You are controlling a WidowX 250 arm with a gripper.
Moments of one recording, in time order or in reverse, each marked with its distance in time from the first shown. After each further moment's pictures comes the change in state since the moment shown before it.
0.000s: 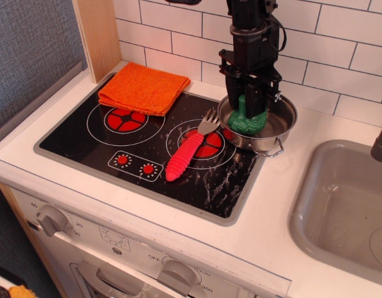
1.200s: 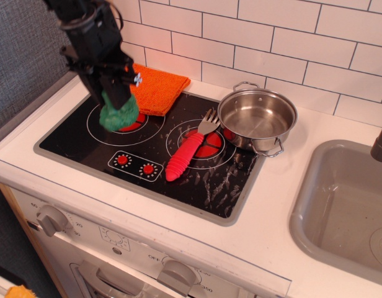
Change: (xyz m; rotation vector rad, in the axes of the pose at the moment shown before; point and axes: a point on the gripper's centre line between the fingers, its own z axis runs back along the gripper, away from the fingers) arm -0.153 0.077 0.054 0.069 -0.155 0.426
